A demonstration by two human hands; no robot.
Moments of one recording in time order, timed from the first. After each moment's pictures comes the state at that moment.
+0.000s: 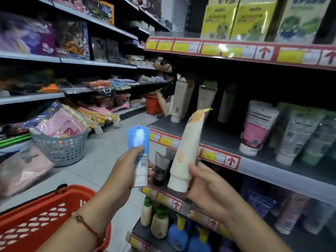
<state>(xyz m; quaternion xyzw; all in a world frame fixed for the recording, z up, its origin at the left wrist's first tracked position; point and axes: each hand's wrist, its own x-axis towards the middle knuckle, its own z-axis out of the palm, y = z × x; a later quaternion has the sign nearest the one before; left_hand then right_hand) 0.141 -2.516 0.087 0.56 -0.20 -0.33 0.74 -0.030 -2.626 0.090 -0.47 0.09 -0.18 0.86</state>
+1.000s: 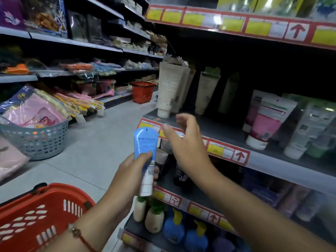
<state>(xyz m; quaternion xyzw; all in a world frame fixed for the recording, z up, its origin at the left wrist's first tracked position) 0.153 -2.530 0.056 0.58 -0.24 -0.36 0.69 0.066 -2.639 0.108 -0.79 0.27 -0.43 0.35</state>
